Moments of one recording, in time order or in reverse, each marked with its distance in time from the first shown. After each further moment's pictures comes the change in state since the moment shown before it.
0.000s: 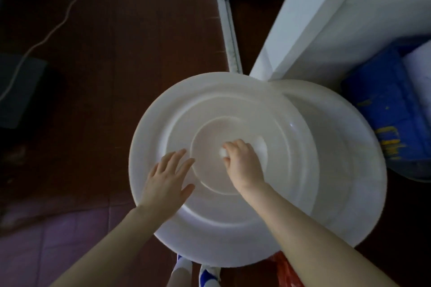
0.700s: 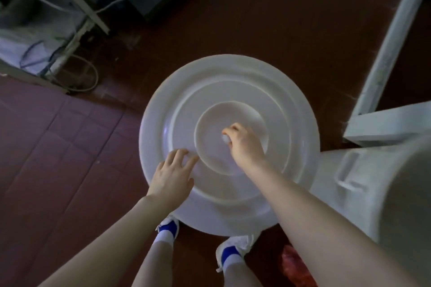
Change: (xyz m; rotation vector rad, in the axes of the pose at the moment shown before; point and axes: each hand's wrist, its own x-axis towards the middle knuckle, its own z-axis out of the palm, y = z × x) left_hand -0.200 -0.212 0.121 -0.200 -0.051 -0.590; right_hand 0.029 -0.242 0.245 -0.134 -0.357 -0.565
